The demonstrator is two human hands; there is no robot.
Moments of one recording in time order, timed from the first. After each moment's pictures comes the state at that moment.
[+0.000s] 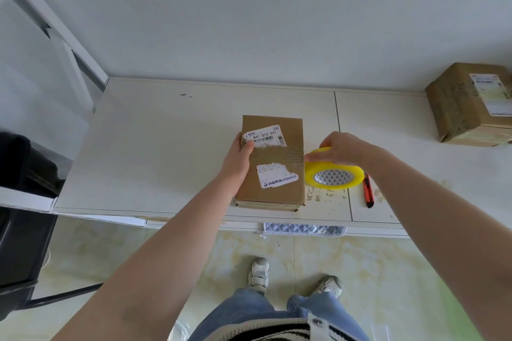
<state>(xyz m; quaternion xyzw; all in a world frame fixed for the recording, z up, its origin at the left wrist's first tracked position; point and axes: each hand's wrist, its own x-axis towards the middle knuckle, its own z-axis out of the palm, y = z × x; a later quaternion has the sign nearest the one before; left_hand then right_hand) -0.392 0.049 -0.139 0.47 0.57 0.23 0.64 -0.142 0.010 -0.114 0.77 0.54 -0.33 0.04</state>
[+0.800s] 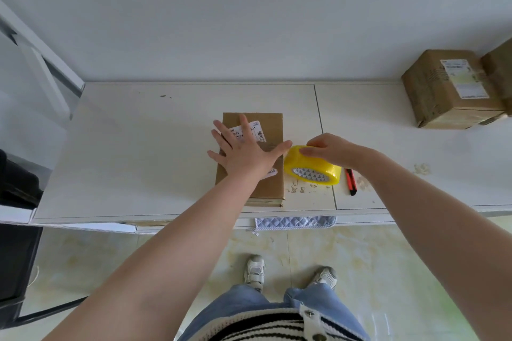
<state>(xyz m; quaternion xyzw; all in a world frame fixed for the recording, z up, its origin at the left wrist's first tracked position) -0.332 0.025 -0.119 0.70 0.65 -0.02 0.28 -0.135 -0.026 -0.107 0.74 0.54 -0.40 -0.04</state>
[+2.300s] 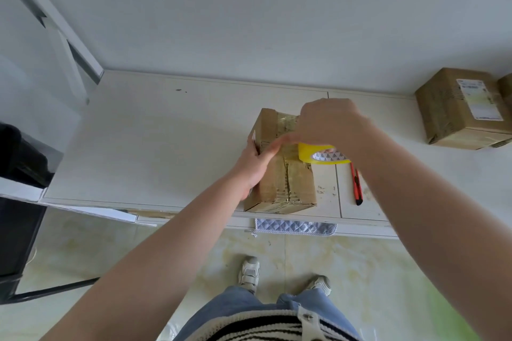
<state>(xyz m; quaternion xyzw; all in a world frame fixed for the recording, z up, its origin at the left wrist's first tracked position) -0.367 0.012 -0.104 0.49 0.51 0.19 0.68 -0.218 0.018 0.008 0.73 0.64 -0.10 0.20</state>
